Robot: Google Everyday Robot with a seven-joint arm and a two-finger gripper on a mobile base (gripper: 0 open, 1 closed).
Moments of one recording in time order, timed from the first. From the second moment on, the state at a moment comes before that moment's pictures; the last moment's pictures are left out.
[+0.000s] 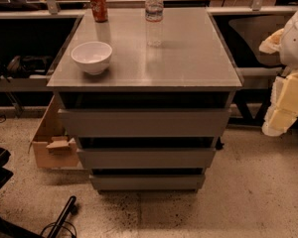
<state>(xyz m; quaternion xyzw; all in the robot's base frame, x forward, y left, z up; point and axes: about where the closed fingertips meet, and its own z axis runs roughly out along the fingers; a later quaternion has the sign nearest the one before) 0.438 -0.217 0.976 -0.60 0.78 -0.03 0.16</state>
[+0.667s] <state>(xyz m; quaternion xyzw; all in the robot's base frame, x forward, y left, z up) 0.439 -0.215 0.958 -0.60 0.79 -0.04 0.15</state>
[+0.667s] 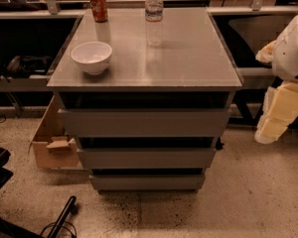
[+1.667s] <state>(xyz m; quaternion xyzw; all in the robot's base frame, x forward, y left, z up) 0.476 -0.206 0.790 -0.58 0.81 -0.02 0.10</state>
